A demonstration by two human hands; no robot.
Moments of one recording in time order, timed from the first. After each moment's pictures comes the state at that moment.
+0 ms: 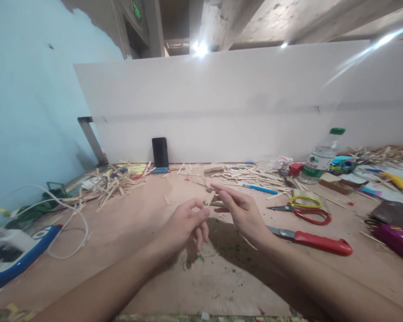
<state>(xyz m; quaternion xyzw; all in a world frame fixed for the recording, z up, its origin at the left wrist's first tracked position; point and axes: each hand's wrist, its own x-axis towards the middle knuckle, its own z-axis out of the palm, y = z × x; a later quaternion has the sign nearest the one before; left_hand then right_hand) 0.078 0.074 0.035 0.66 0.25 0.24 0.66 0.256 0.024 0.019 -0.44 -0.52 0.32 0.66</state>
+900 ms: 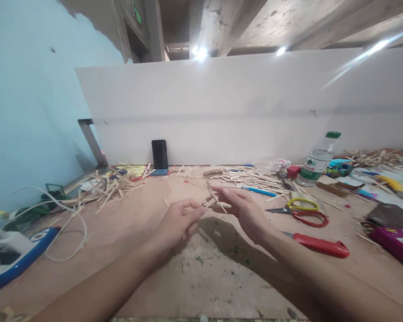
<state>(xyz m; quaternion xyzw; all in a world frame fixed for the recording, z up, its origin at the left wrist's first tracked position) 0.075 0.082 0.041 0.66 0.32 0.28 0.62 0.266 0.025 0.030 -0.43 -0.48 0.41 0.64</state>
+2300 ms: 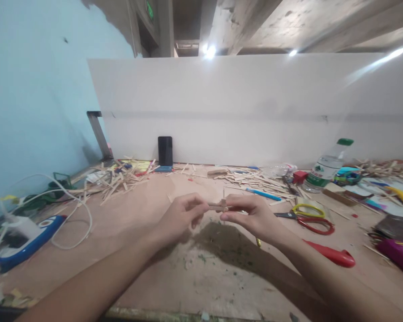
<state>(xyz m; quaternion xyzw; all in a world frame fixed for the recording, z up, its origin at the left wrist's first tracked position) 0.069 0.090 0.041 0.71 0.28 0.33 0.56 0.278 0.012 0.047 -0.42 -0.71 0.26 0.50</state>
